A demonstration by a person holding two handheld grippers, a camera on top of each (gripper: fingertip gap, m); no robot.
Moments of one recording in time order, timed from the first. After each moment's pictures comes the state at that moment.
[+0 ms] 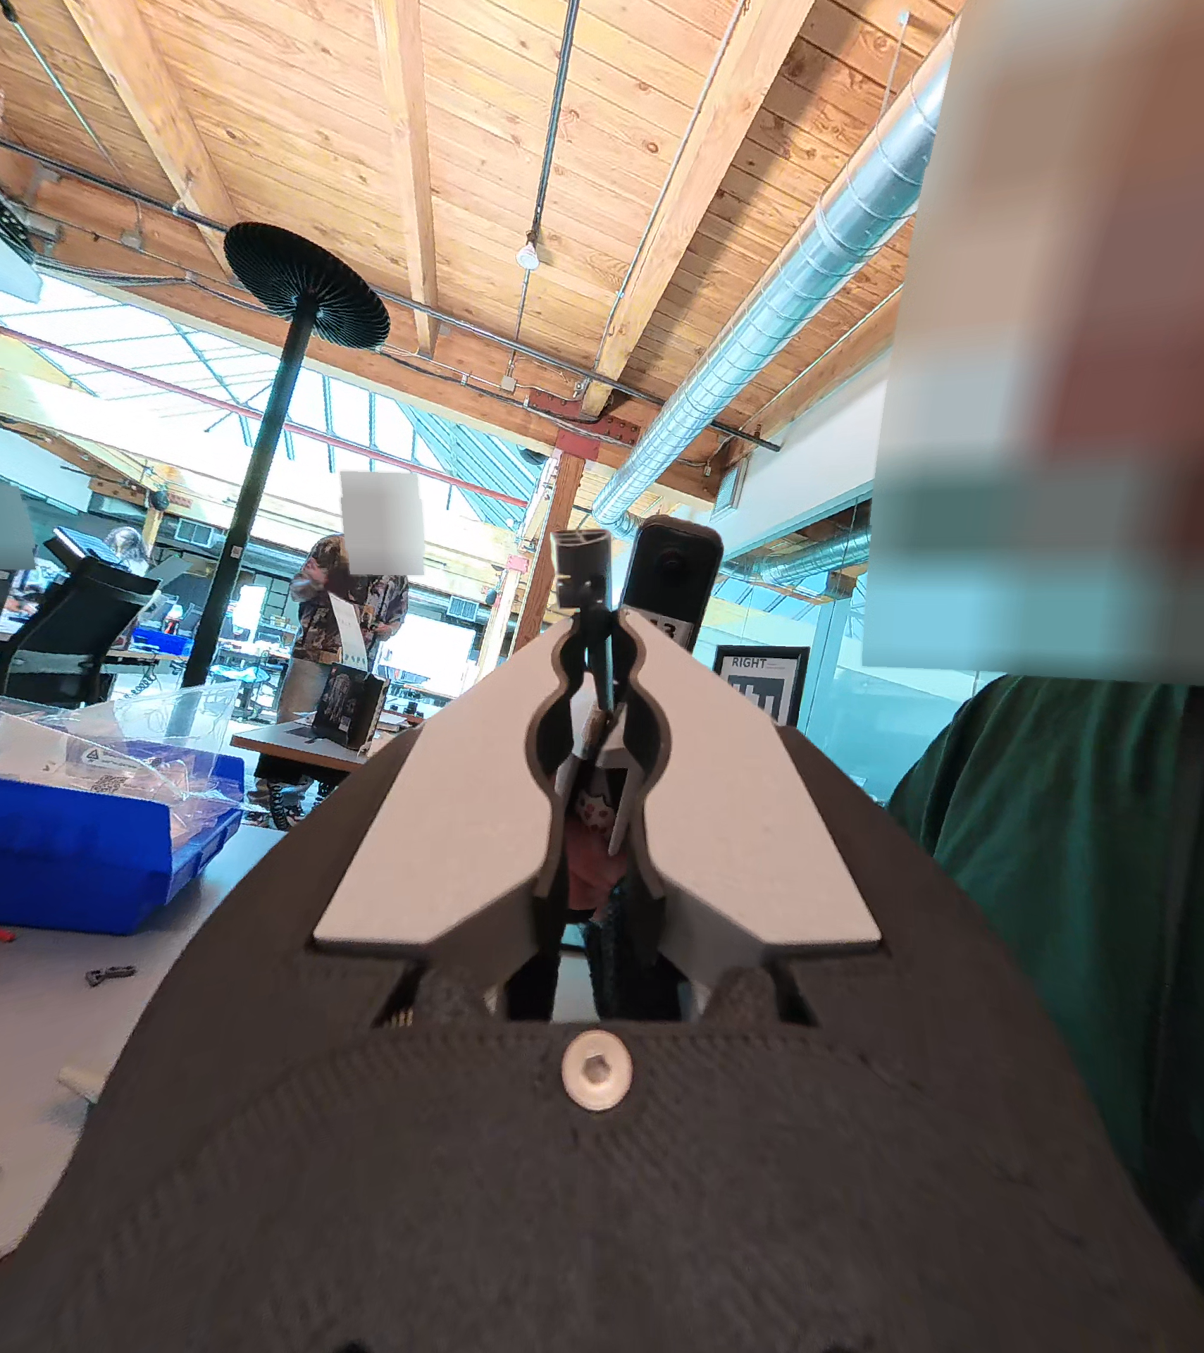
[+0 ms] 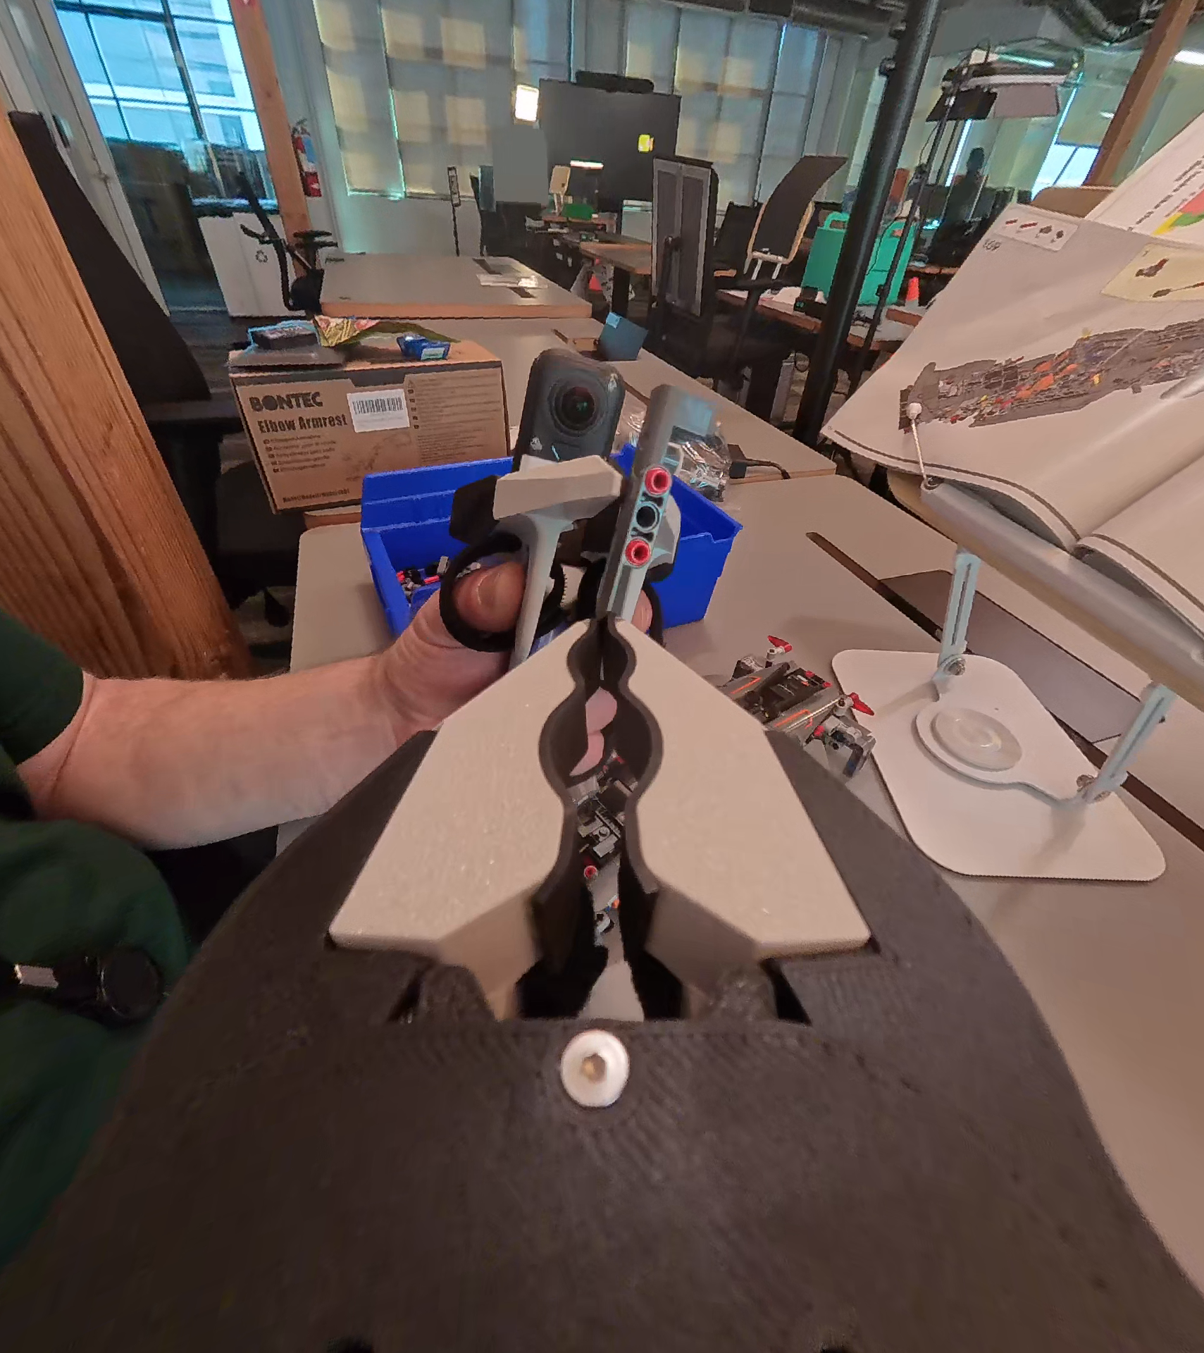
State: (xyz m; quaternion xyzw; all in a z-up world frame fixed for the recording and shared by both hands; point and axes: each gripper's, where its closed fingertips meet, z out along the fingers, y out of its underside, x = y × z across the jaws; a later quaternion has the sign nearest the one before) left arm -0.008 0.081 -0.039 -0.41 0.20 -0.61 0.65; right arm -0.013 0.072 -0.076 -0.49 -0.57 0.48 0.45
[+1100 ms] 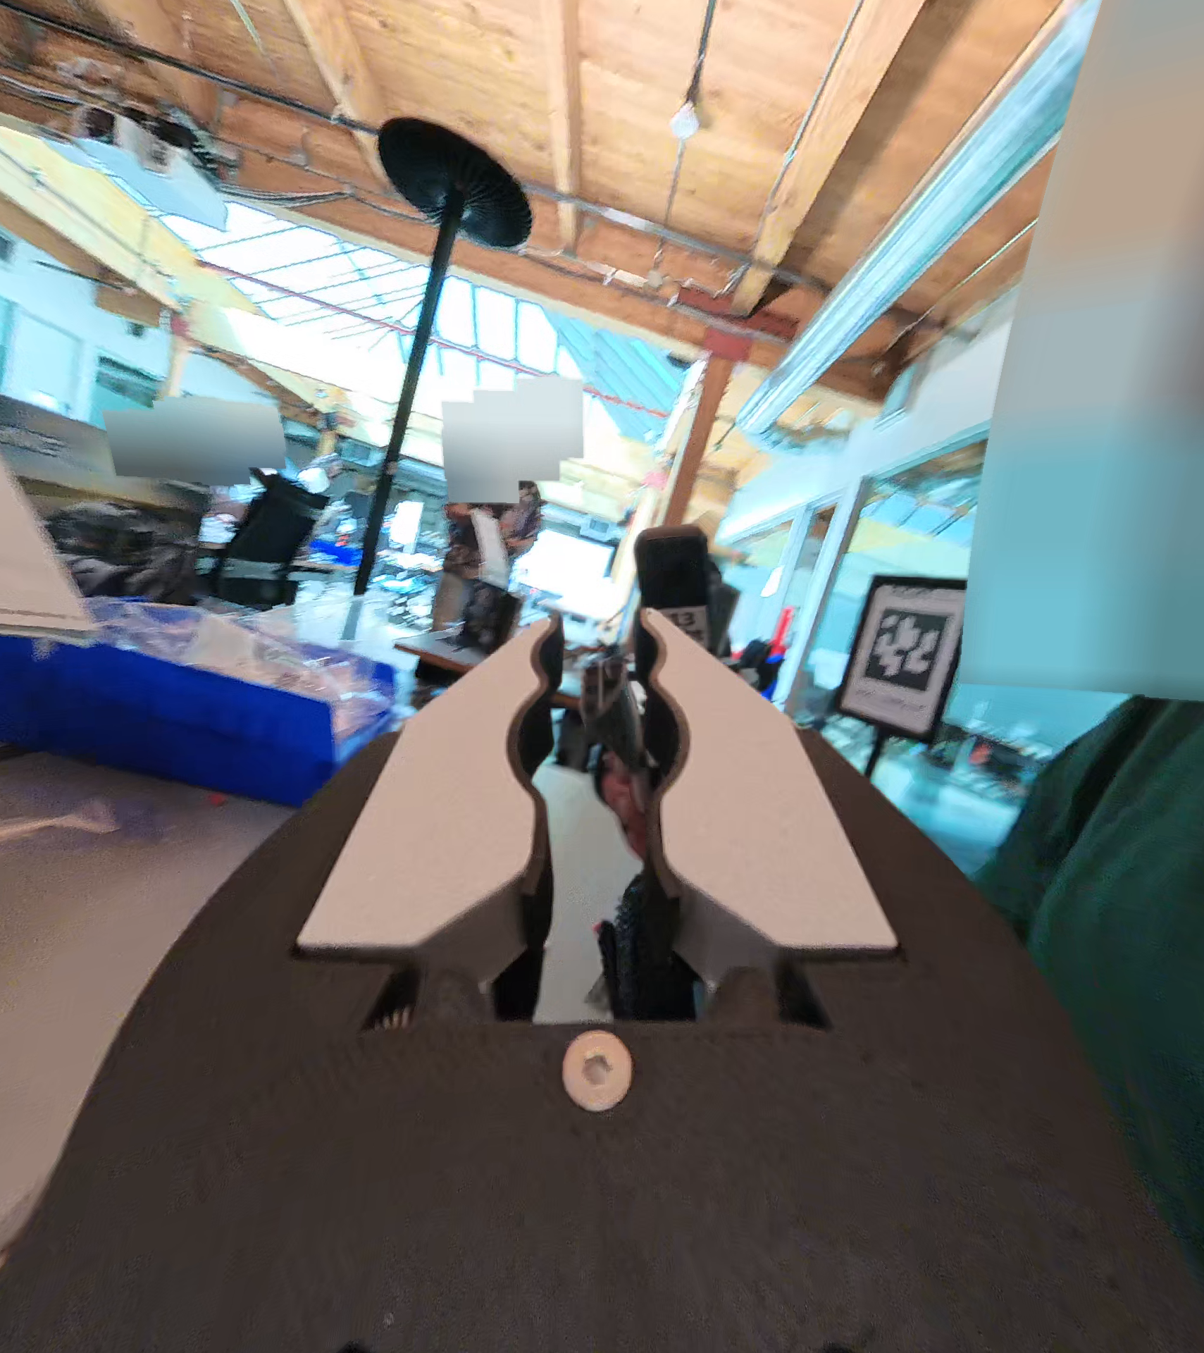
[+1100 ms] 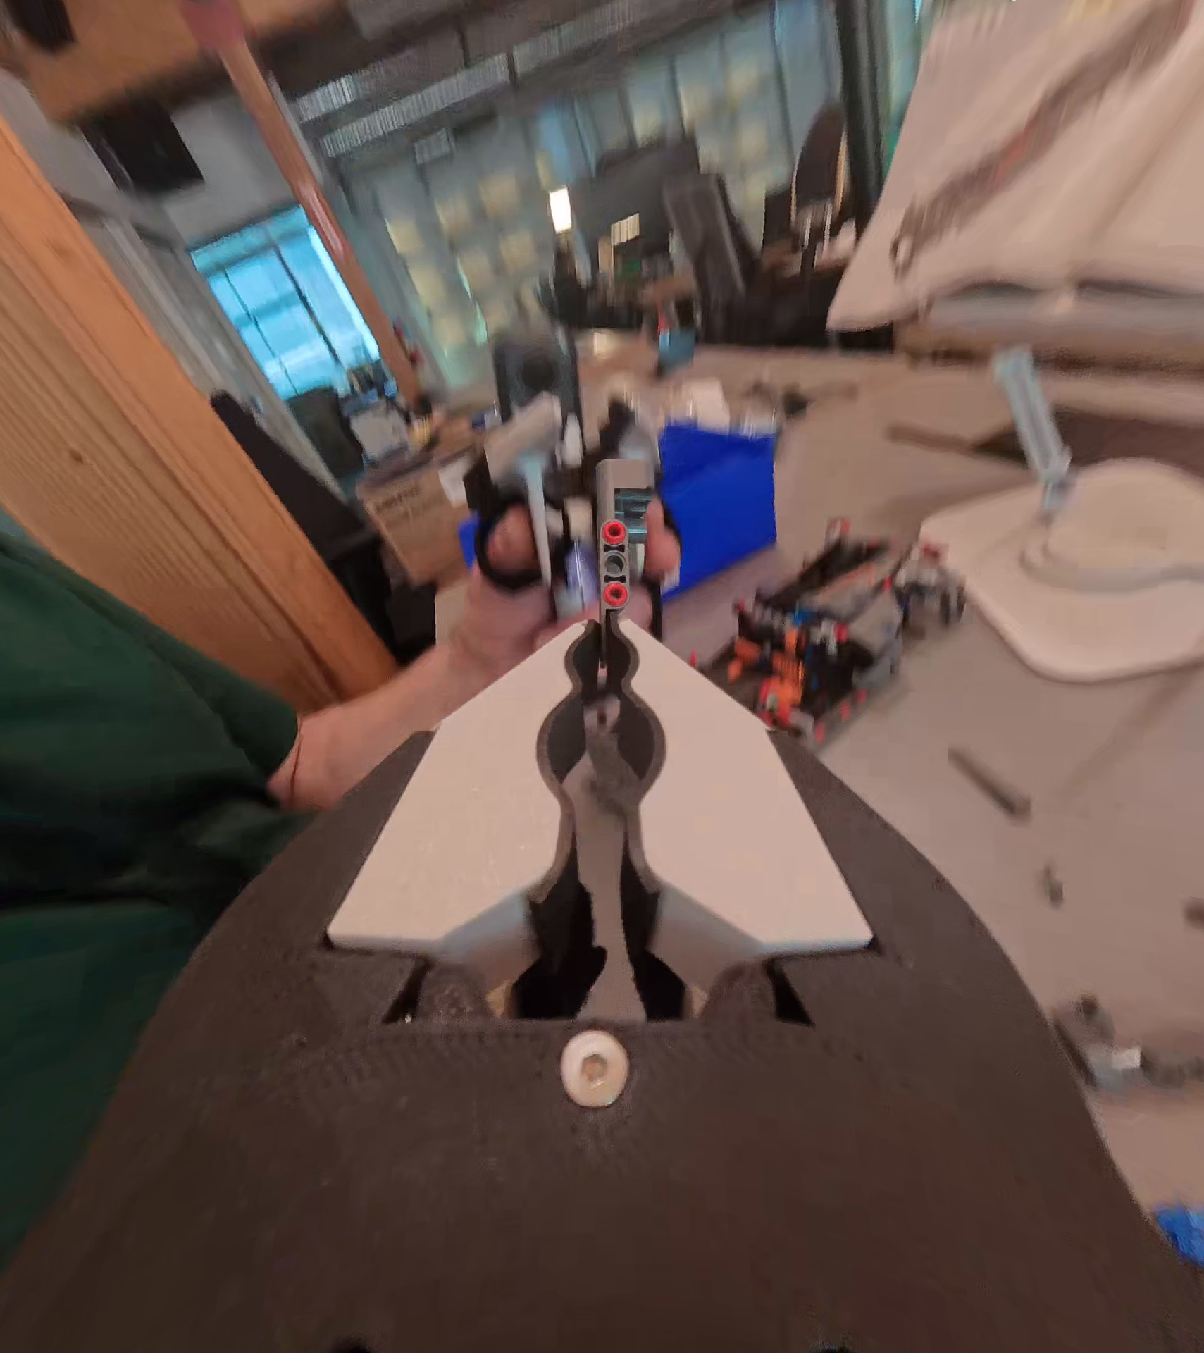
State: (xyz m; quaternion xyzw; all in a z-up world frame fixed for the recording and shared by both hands) left arm 0.006 0.116 -0.065 -0.51 0.18 -0.52 0.66; right arm 0.059 0.109 -0.107 -0.55 -0.47 0.60 0.33
